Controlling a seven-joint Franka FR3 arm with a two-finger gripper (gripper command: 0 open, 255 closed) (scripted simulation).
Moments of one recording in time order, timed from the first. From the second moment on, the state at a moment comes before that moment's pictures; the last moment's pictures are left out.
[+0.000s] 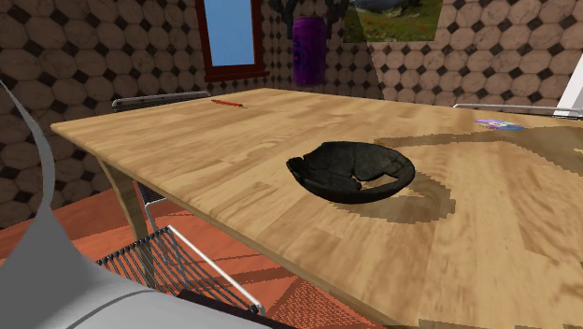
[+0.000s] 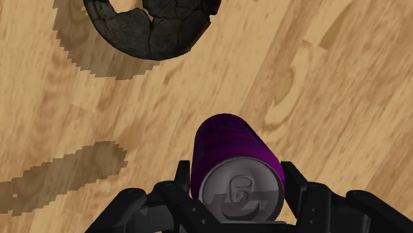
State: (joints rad) arm 0.03 -0.24 0.03 -1.73 0.01 1.49 -0.04
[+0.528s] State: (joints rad) arm 0.00 -0.50 -0.05 -1.92 -0.02 1.43 -0.15
